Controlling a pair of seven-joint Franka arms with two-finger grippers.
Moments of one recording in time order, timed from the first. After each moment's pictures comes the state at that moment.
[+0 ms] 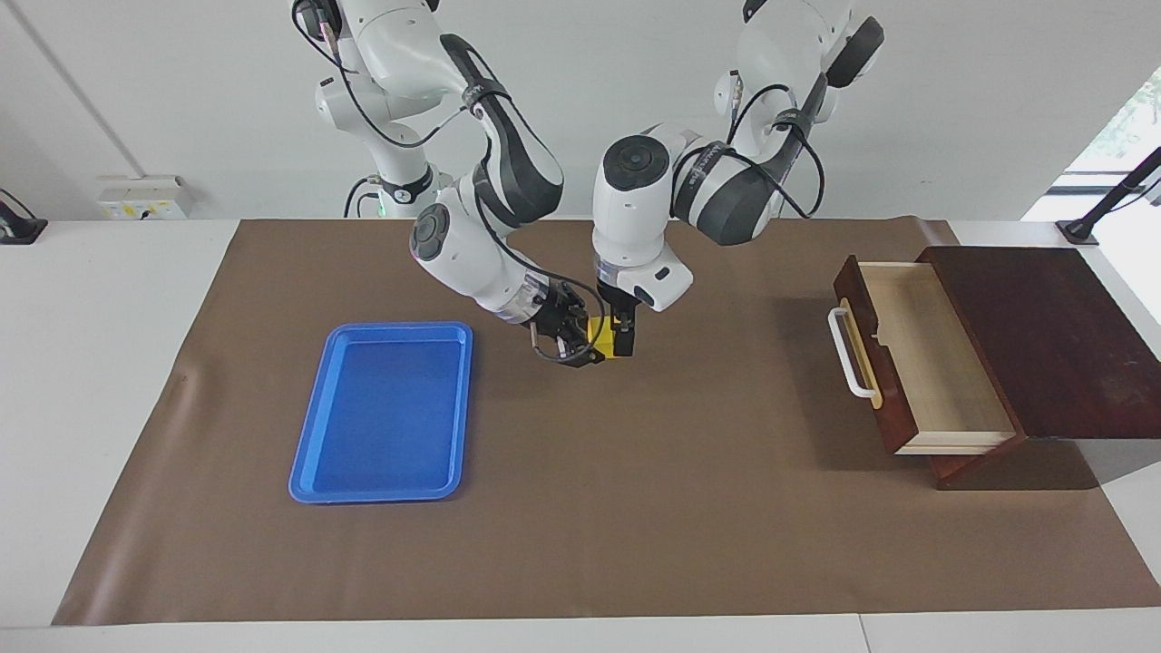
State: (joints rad) left arm -0.17 0.47 -0.64 -1.44 0.26 1.77 -2.27; right arm 0.40 0.32 0.07 -1.81 0.77 2.26 1.50
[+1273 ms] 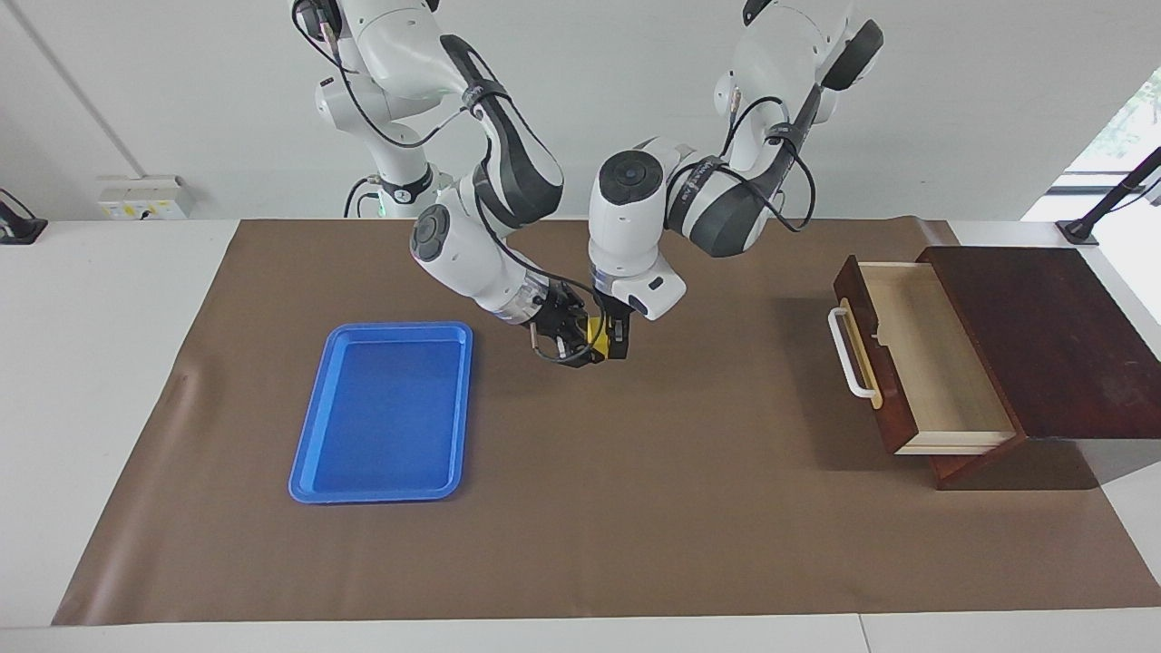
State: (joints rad) left arm -0.17 0.49 -0.64 -1.47 0.27 1.82 -2.28; right arm 0.40 0.32 0.07 -1.82 0.77 2.25 1.52
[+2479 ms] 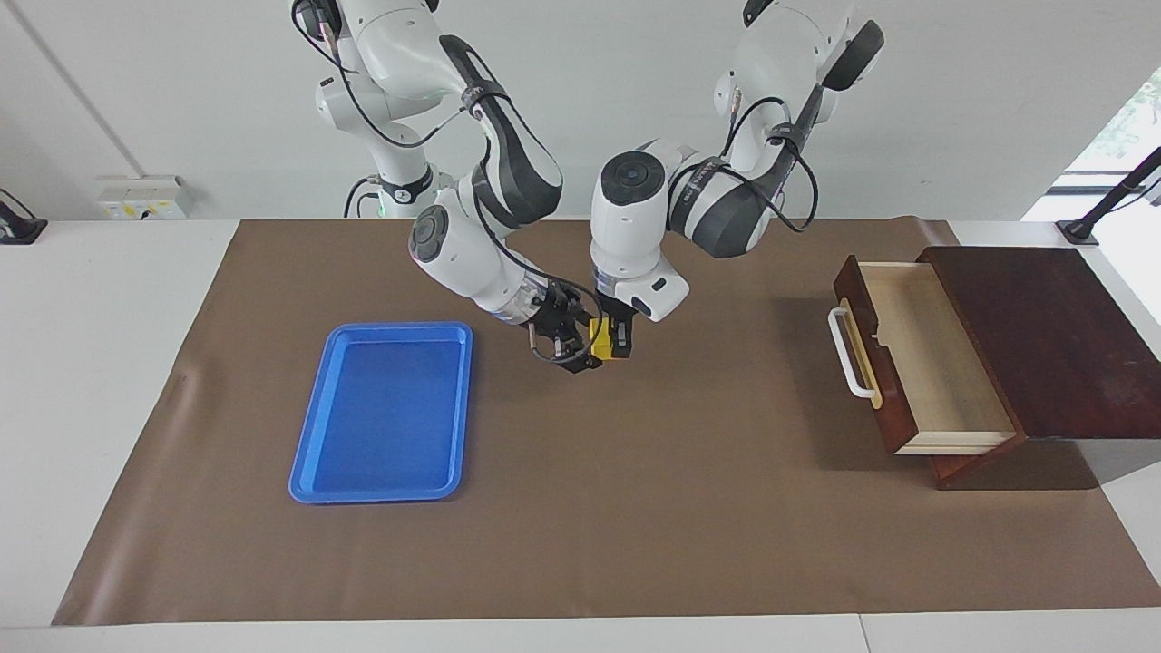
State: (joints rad) left arm -0.16 0.49 -0.63 -1.47 0.27 1.81 -2.29; right arm 0.40 0.32 0.06 -1.82 0.77 2.25 1.52
